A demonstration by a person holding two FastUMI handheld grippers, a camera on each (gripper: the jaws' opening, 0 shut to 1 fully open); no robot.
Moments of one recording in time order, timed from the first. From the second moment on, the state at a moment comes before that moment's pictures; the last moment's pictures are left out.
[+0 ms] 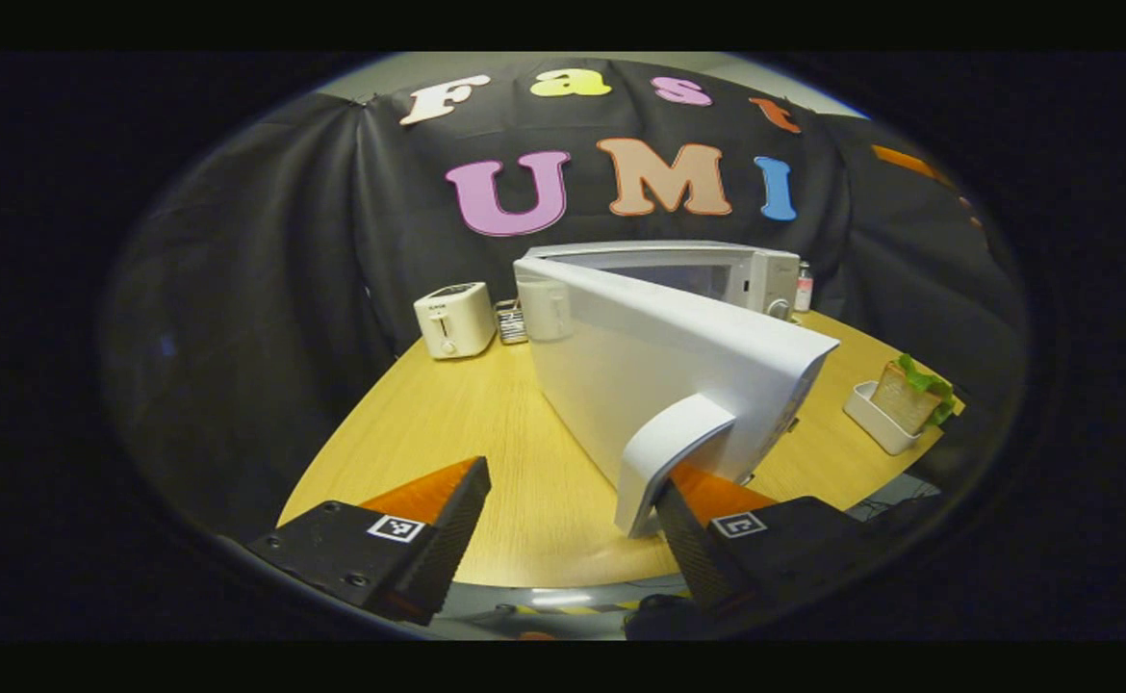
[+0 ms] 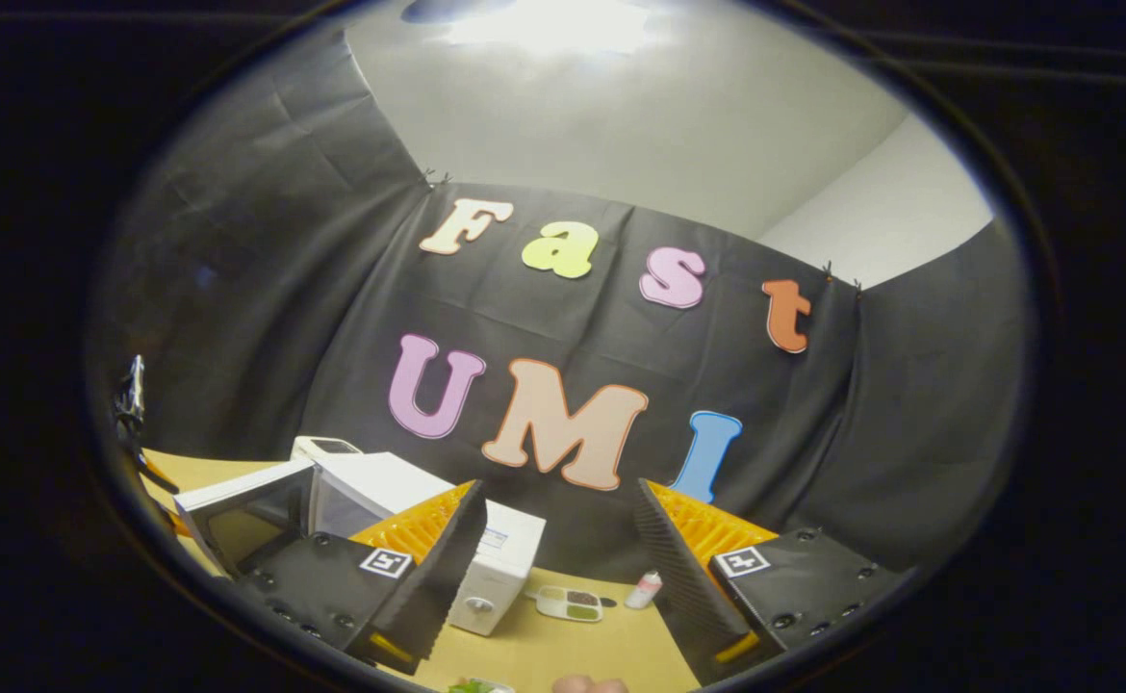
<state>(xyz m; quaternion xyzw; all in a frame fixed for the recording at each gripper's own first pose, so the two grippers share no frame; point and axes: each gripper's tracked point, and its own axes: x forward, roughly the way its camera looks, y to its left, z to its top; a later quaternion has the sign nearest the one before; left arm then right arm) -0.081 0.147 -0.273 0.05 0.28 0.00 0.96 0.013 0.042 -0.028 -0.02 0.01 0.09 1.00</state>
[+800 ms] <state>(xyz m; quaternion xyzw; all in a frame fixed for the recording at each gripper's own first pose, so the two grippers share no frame) -0.057 0.135 -0.083 0.00 0.13 0.02 0.99 -0.009 0.066 -0.131 0.03 0.12 0.11 0.99</state>
